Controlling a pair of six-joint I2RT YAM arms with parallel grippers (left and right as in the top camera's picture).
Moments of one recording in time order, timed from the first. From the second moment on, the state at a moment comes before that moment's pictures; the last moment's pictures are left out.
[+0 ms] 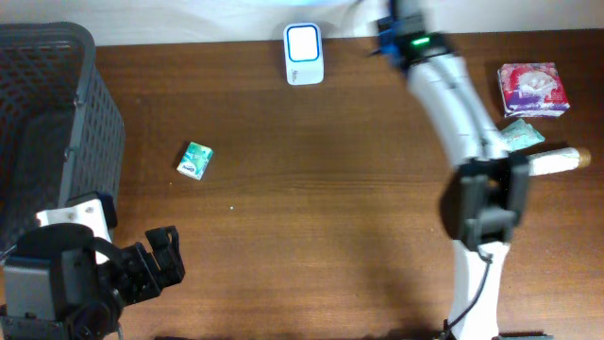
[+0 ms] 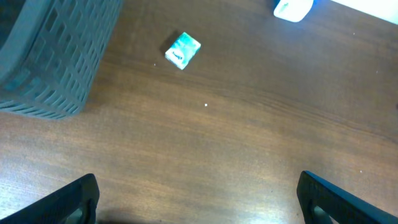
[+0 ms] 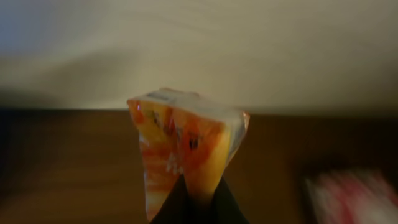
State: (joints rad) left arm -0.13 0.89 1.60 -1.57 -0.06 -0.41; right arm 0.10 2.25 2.18 -0.62 0.33 0.00
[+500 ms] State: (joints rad) left arm -0.13 0.89 1.60 -1.57 -0.06 -0.41; right arm -0.42 2.23 2.04 -0.95 0.34 0.35
